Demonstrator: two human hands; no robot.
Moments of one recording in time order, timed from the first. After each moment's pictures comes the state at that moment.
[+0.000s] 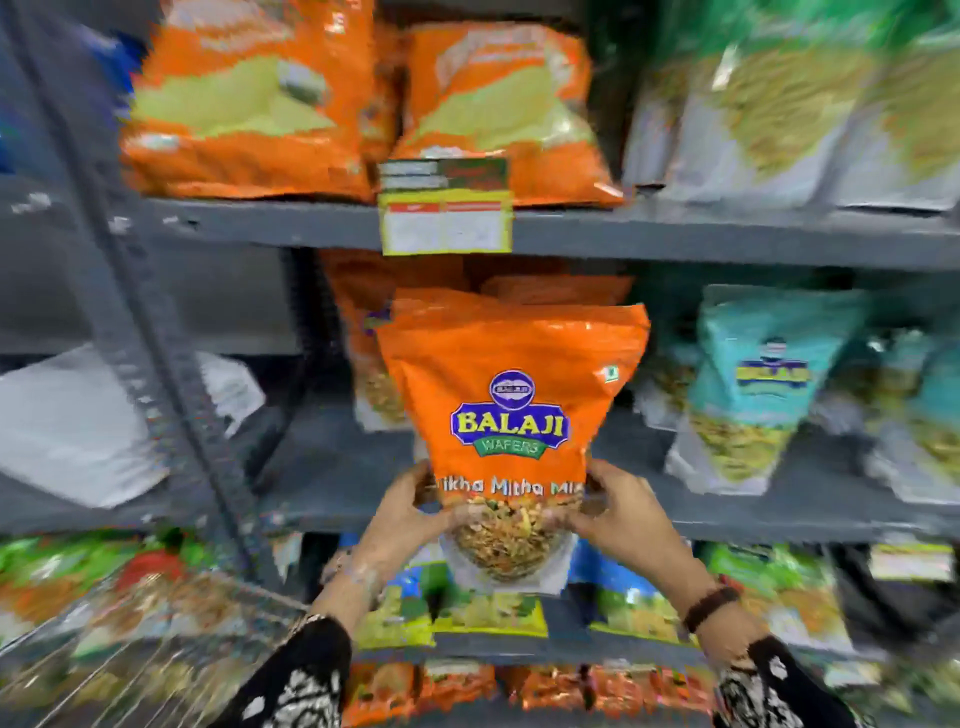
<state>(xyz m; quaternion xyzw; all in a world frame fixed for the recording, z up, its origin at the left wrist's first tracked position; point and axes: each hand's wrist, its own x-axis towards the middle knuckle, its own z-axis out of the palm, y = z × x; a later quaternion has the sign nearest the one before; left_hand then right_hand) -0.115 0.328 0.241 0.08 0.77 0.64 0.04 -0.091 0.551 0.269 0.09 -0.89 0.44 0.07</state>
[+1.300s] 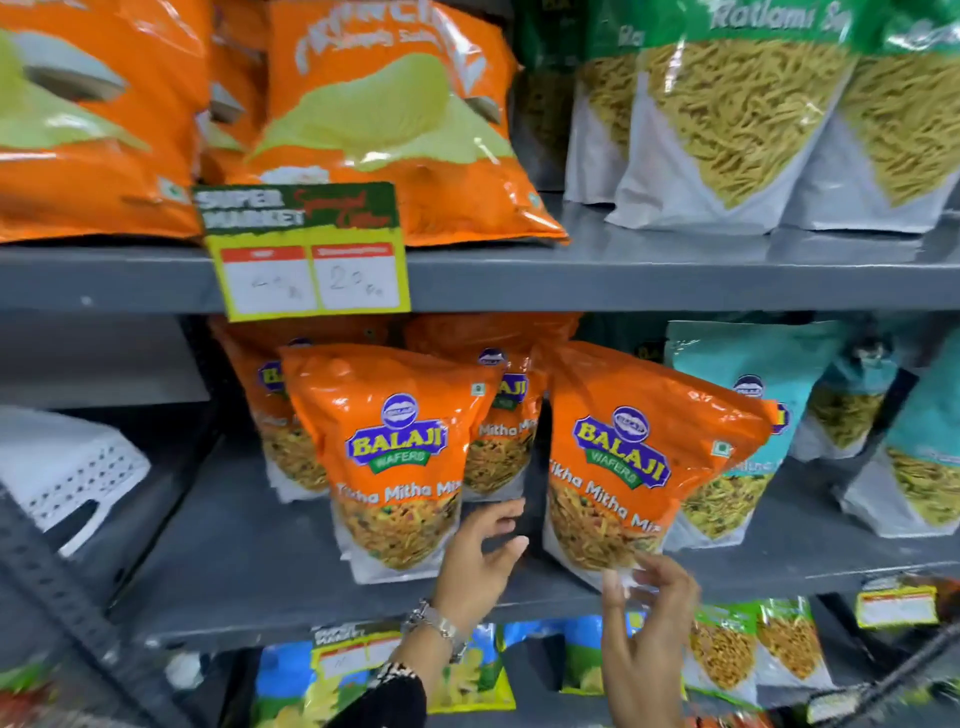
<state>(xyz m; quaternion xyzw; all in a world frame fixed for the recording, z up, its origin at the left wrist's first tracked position) -0.198 0.468 0.214 0.16 0.78 0.61 0.03 -0.113 0.591 0.201 -0.13 -0.74 0.52 0.41</state>
